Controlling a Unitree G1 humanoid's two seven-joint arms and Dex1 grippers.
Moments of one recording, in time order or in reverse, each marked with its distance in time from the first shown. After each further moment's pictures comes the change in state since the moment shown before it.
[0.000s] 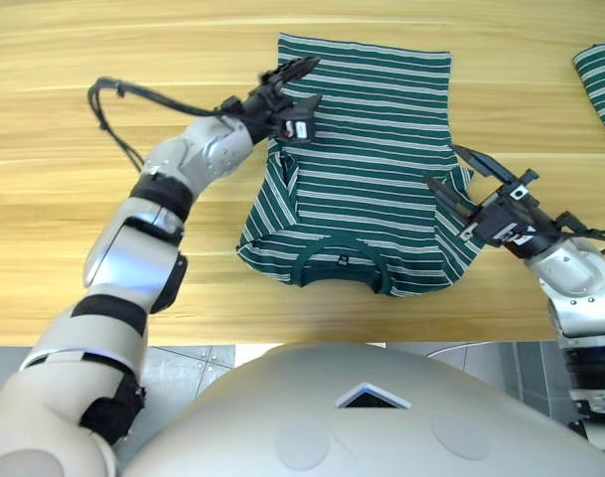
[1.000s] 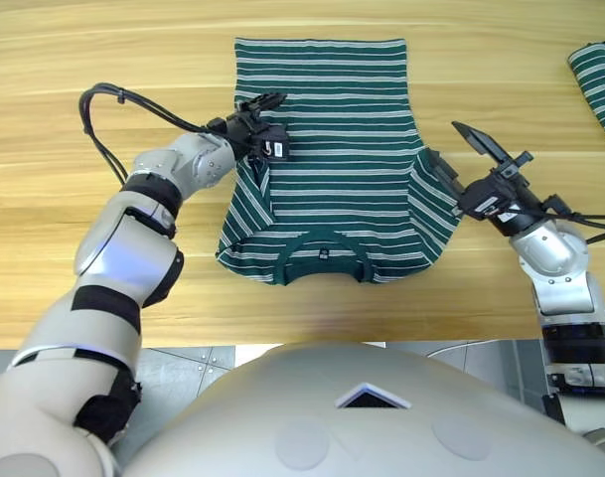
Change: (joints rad) left arm 0.041 0.075 -0.146 0.177 -0.020 0.031 0.054; right arm -0.103 0.096 -0.037 0.105 -0.156 0.028 -0.088
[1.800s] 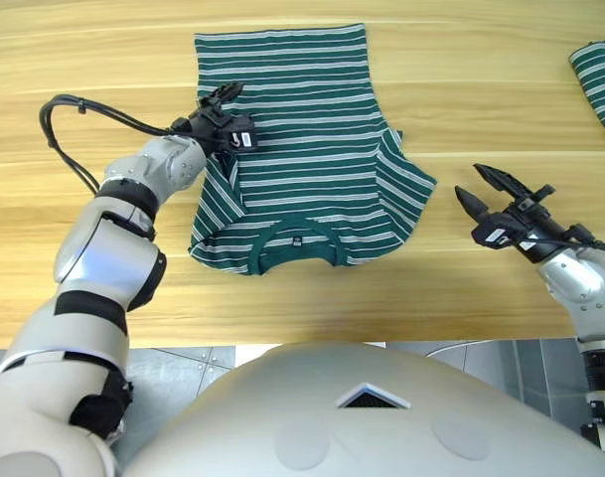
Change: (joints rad) left arm 0.018 0.088 0.058 0.028 -0.042 0.044 0.105; right arm 0.159 -0.149 -0.081 0.005 -0.280 0.009 -0.086
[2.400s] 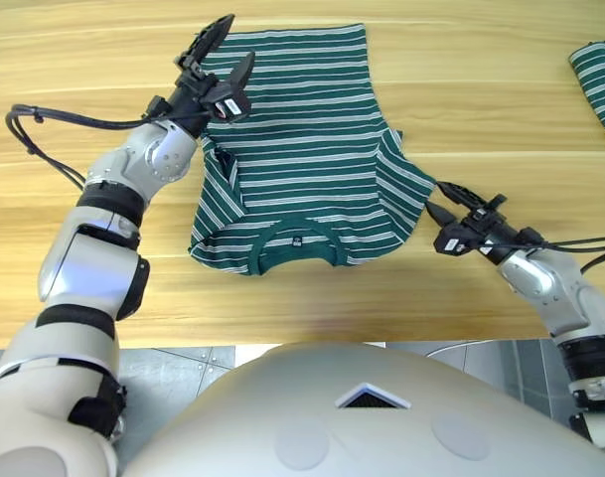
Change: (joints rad) left arm 0.112 0.067 0.169 -0.301 -0.100 -0.194 0.138; right arm -0.101 0.021 0.209 0.122 -0.167 0.057 -0.119
